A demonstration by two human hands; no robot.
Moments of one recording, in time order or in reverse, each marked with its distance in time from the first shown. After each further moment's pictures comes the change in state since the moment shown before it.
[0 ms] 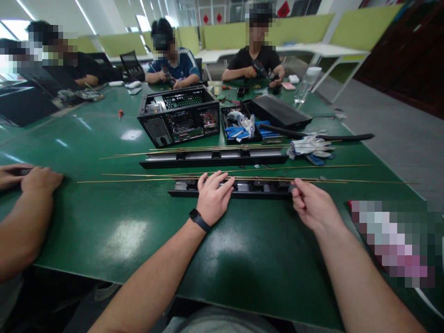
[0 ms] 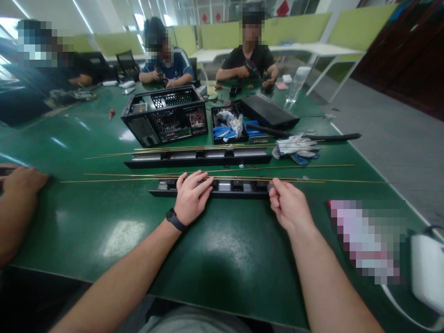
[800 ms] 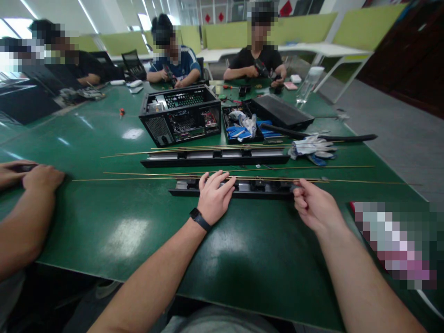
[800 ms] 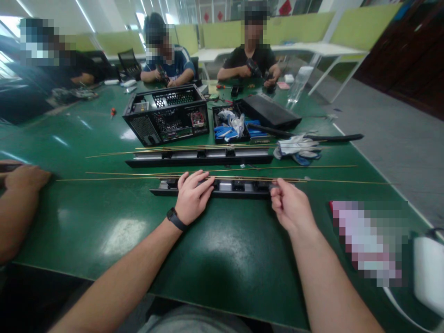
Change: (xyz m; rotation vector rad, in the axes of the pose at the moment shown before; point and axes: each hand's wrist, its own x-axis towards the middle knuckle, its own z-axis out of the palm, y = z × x) left_hand -0.001 -0.002 0.002 0.031 0.008 0.022; right_hand -0.002 -0.002 0.003 0.006 0.008 0.029
